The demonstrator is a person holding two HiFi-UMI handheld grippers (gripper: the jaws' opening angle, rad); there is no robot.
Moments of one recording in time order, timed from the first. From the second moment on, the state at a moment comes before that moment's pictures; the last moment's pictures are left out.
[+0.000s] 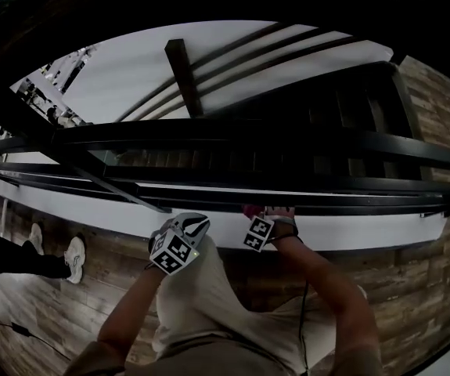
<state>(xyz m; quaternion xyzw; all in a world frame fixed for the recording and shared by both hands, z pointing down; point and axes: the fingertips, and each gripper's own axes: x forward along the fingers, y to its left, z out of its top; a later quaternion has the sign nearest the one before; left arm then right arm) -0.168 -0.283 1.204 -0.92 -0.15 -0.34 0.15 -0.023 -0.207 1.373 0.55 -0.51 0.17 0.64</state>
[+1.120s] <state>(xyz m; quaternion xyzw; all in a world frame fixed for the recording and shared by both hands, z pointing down) 0.021 0.000 1.226 -0.89 -0.25 -0.34 0.17 0.180 0.096 1.371 0.56 -0.43 0.23 0.66</state>
